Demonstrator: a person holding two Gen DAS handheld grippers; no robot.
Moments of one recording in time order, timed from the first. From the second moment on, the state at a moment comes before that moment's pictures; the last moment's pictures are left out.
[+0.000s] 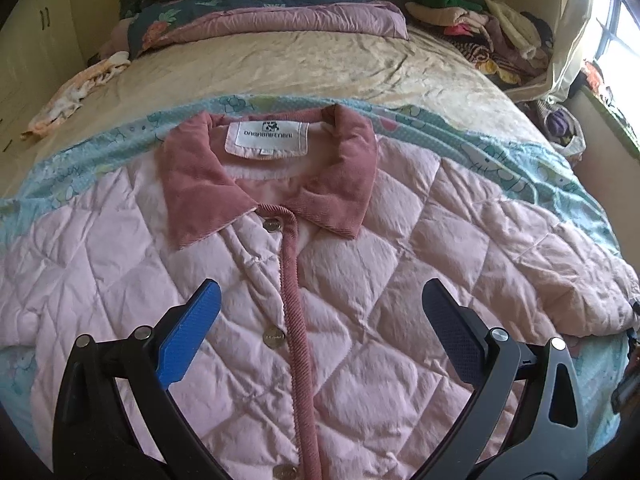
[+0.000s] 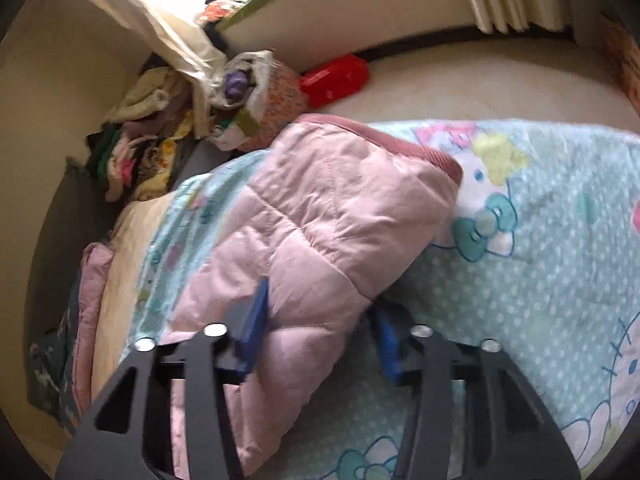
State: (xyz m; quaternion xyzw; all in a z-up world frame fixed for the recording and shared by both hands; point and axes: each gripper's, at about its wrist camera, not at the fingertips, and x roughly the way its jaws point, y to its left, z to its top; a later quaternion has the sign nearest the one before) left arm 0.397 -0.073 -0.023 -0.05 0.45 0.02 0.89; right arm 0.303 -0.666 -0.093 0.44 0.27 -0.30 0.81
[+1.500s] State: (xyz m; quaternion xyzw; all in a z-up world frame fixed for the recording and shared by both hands) left arm 0.317 0.067 0.095 -0.12 0.35 0.02 0.93; right arm 0.315 -0.352 0.175 0.06 0.16 0.03 0.98
